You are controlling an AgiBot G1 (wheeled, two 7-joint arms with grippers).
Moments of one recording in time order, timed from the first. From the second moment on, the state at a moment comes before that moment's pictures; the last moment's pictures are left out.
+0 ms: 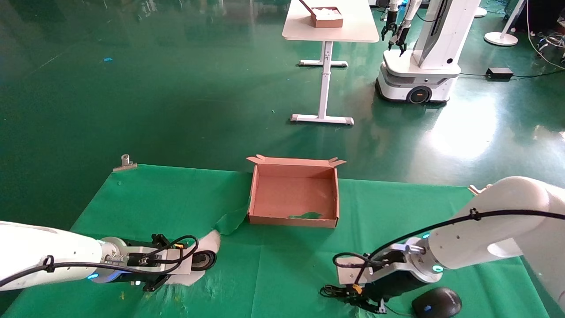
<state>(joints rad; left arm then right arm) -1.38 1.00 0.76 -1.01 2.22 1.12 -0.16 1.56 -1.19 -0.81 0.55 -1.89 -1.30 -0.06</state>
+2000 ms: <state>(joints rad) -1.63 1.37 1.07 -0.65 1.84 0.63 0.13 1.57 -0.42 -0.44 1.34 -1.46 -1.48 0.42</state>
